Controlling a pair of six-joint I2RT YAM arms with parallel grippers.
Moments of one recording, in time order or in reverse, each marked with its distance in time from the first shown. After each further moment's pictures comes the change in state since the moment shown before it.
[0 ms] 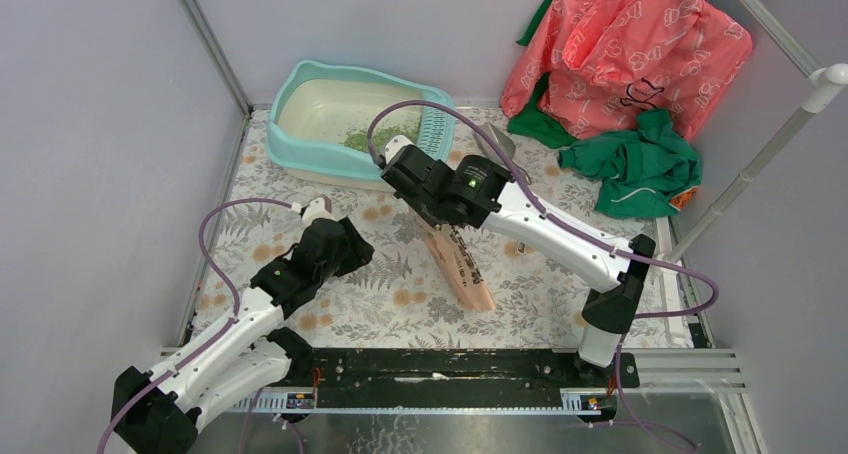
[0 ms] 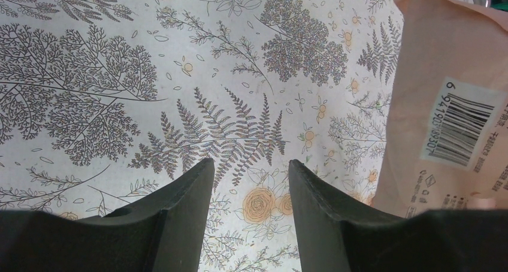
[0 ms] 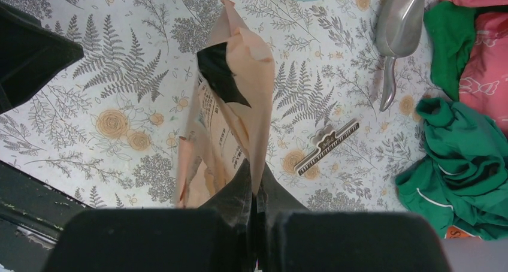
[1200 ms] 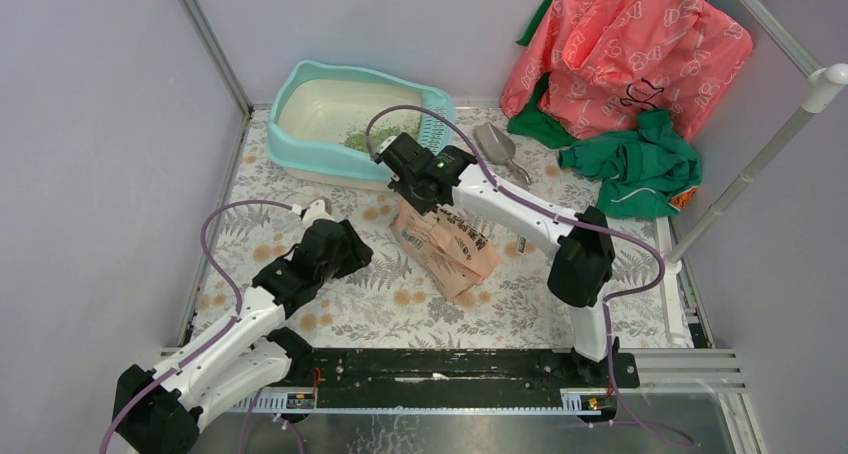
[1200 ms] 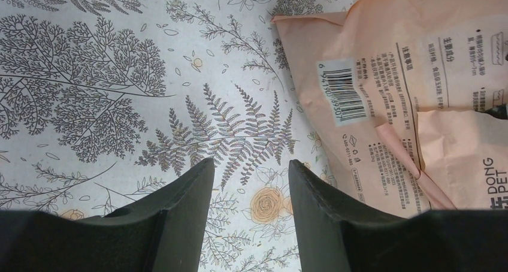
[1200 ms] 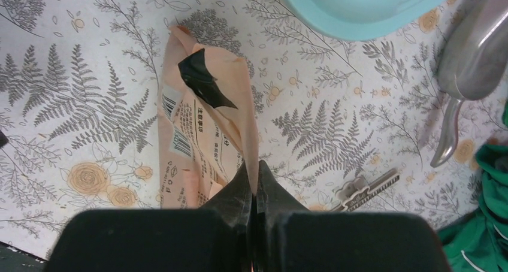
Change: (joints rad) left arm 0.013 0.010 -0.016 0.001 0.007 0.000; right arm -0.175 0.196 -0.103 0.251 -0.196 -0.113
